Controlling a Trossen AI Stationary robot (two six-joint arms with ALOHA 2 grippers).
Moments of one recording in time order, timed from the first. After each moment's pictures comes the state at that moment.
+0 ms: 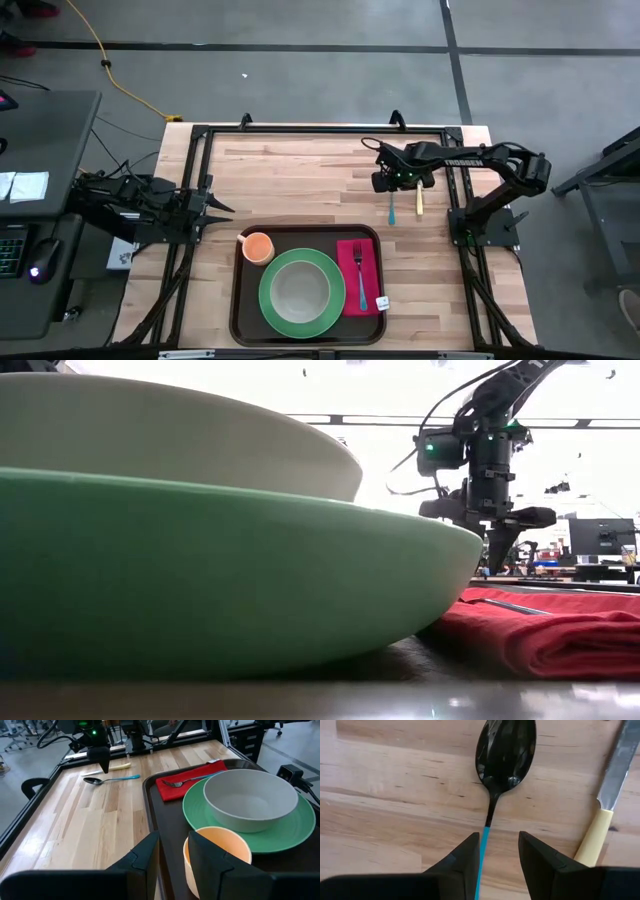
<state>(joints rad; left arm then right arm) -0.26 0.09 0.43 -0.65 -0.15 0.11 -0.47 1.50 0.86 -0.79 0.04 1.00</state>
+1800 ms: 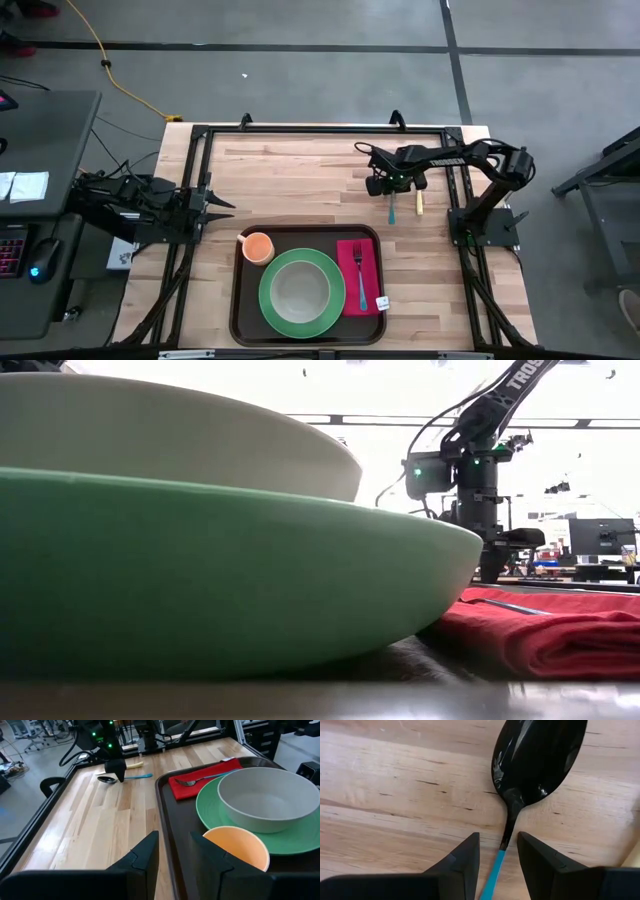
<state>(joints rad) -0.26 0.09 0.43 -0.65 -0.22 0.13 -0.48 1.68 0.86 -0.67 0.01 0.97</state>
